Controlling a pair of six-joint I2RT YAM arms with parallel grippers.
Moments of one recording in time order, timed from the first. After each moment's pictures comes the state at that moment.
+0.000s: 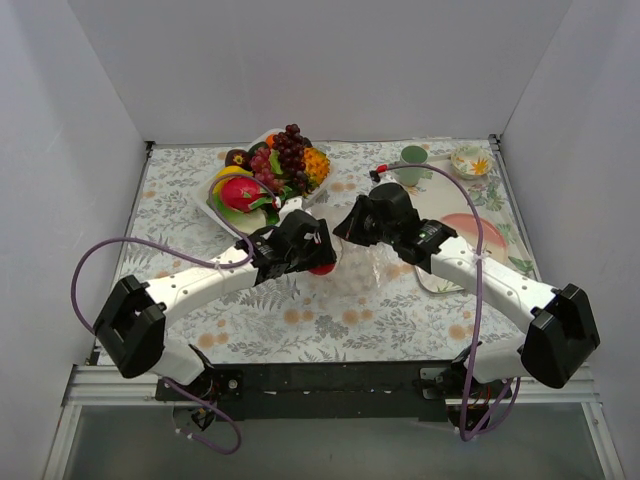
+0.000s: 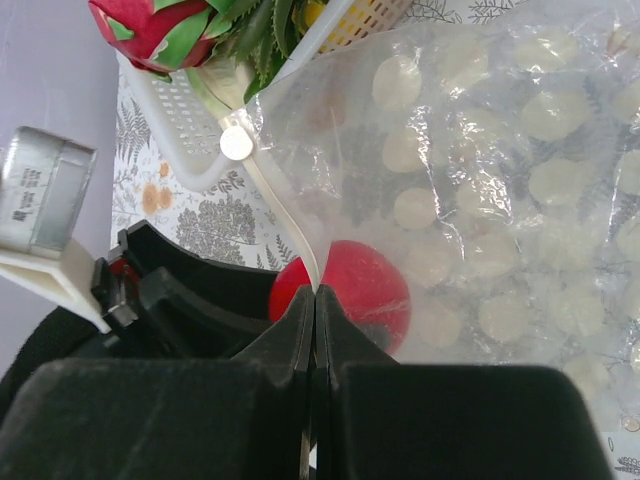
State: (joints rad) left arm -0.83 1.46 1.01 -0.35 -0.22 -0.88; right arm 0.74 1.36 1.06 -0.25 -0.02 0.82
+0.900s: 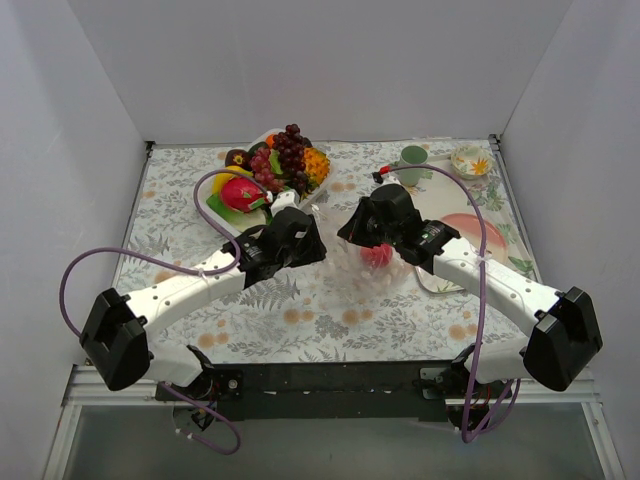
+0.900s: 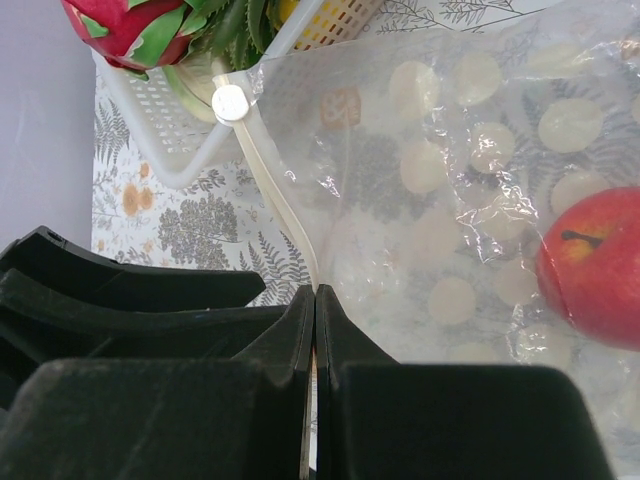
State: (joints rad) left arm -0.83 1.35 1.01 -0.38 -0.26 -0.86; right arm 0.74 1.33 1.06 -0.30 0.01 0.81
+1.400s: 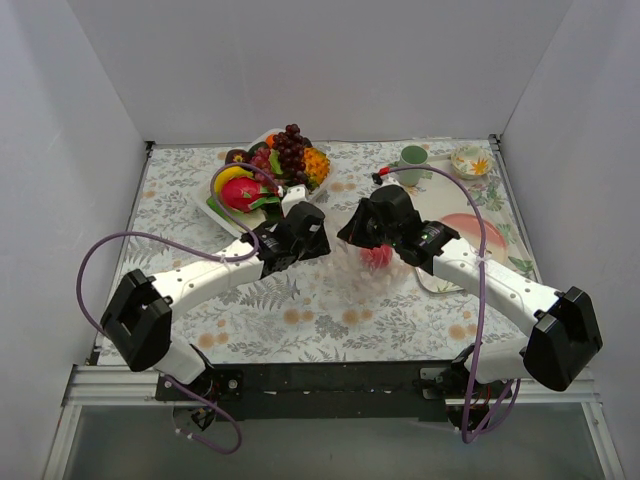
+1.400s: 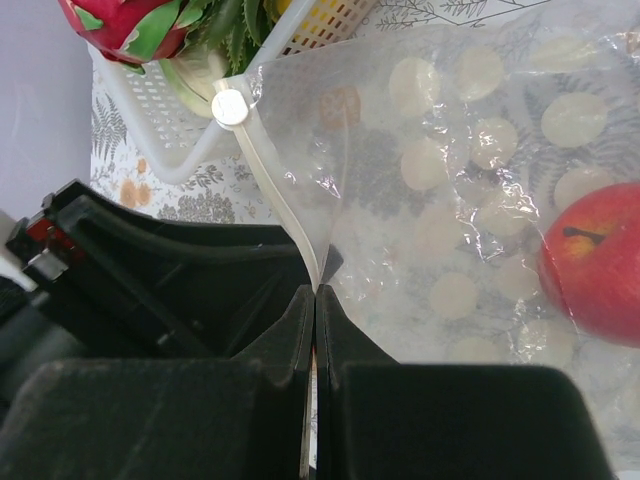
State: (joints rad) left arm -0.83 1.48 1.08 -0.34 -0.34 -0.83; right arm 0.74 1.33 1.05 -0.30 0.01 0.81
